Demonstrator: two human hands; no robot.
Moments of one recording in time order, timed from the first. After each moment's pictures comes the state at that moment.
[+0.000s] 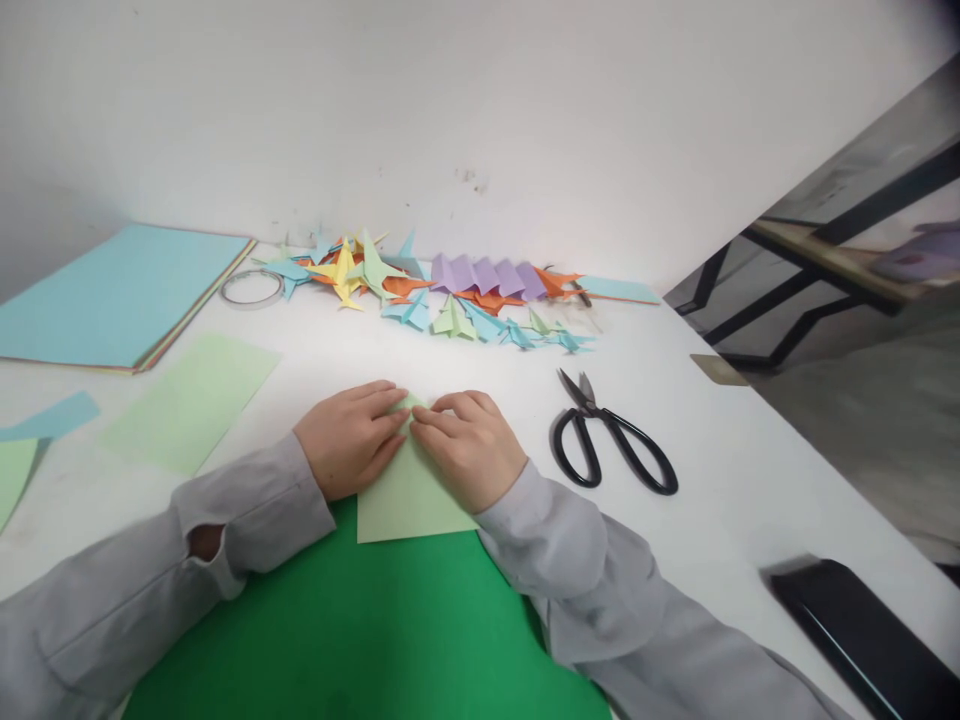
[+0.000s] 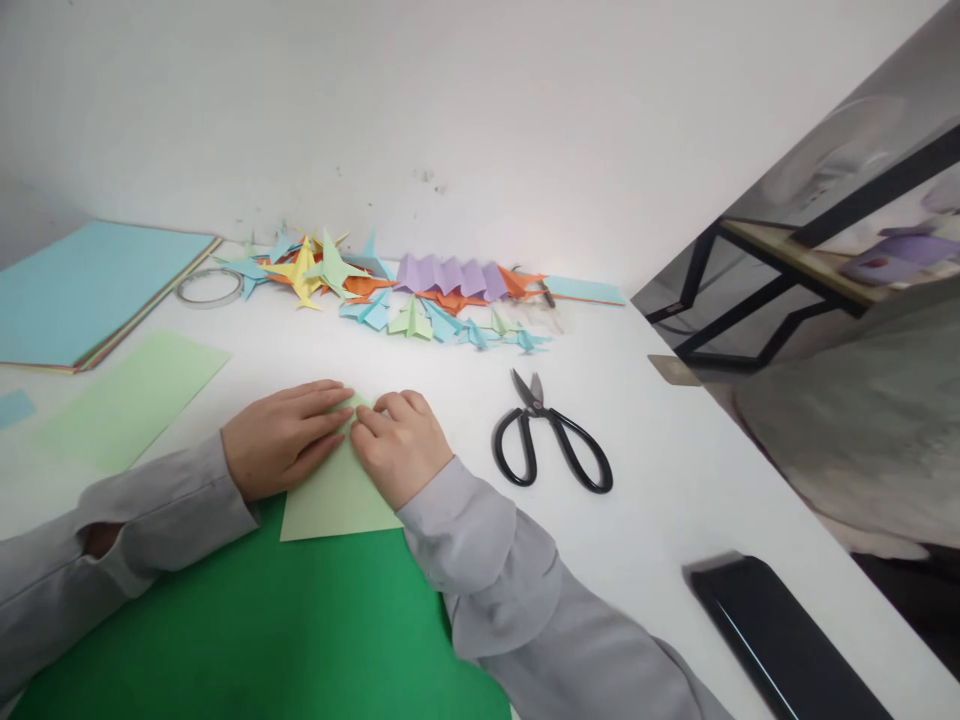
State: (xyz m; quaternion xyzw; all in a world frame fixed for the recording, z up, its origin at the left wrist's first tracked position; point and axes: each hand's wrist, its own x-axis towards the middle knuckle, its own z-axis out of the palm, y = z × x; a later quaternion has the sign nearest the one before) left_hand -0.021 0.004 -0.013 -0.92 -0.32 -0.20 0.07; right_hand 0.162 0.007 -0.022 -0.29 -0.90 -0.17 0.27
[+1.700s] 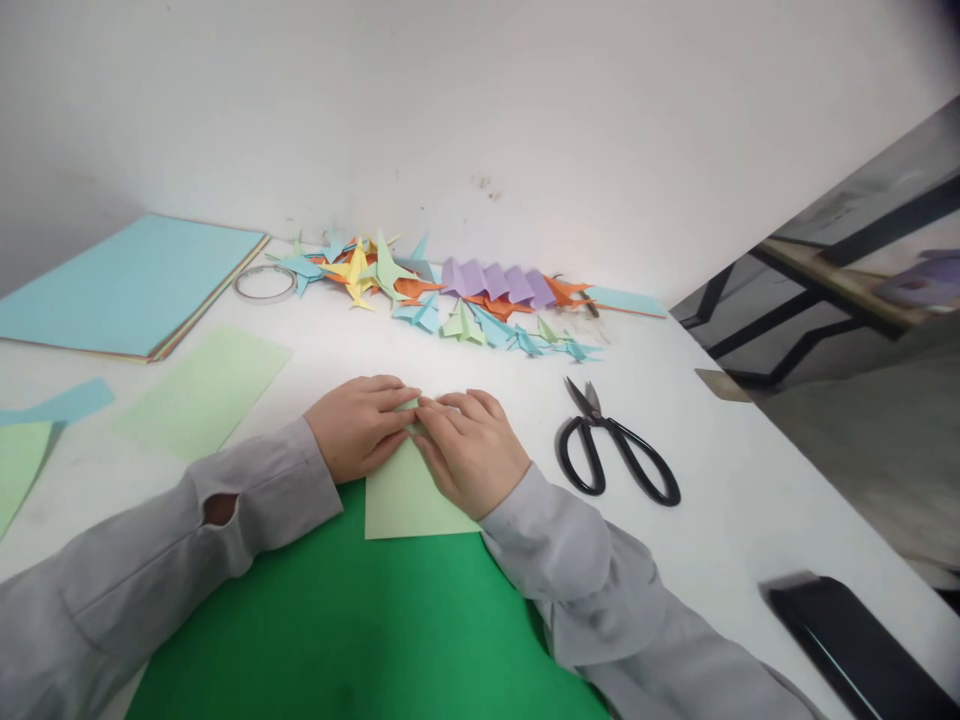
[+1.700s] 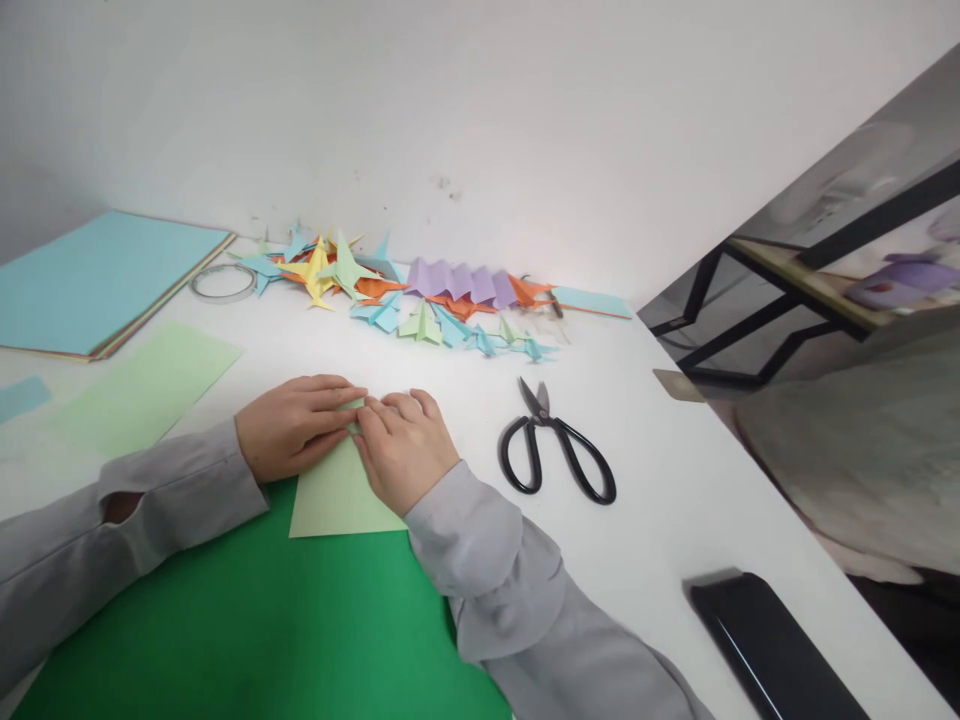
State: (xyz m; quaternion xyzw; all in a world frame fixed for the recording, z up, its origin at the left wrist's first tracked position) left_hand -0.028 0.014 -0.020 -0.93 -0.31 -0.20 0.03; right_hand 0.158 0.001 -0.020 -0.36 -0.90 -0.07 0.24
